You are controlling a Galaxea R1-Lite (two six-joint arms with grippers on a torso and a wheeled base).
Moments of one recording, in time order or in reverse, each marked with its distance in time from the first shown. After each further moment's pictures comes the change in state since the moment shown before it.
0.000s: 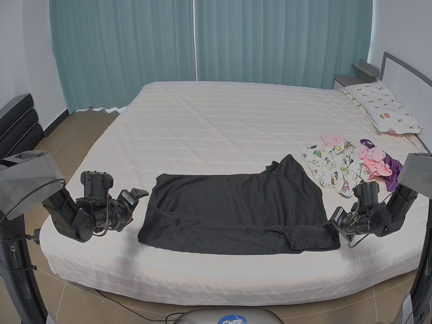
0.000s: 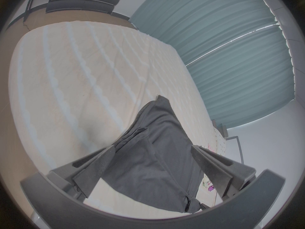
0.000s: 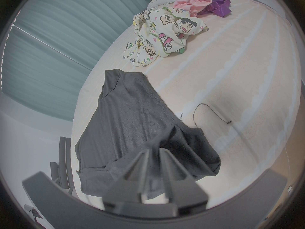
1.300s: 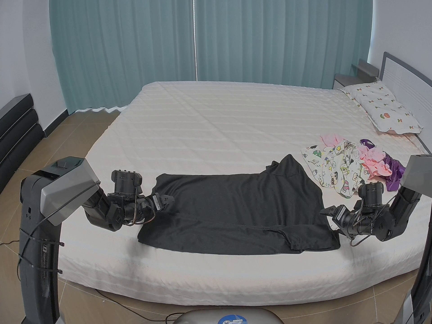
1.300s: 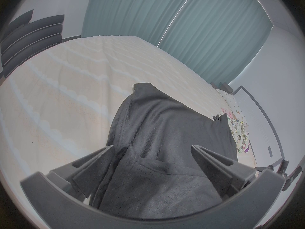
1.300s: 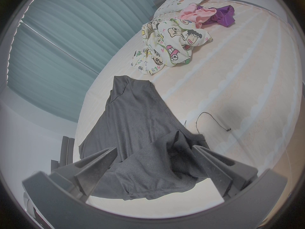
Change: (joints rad) left arm -0.061 0.277 -0.385 0.155 0.003 0.499; right arm -0.004 -0.026 0.071 -0.125 -0.009 -0.025
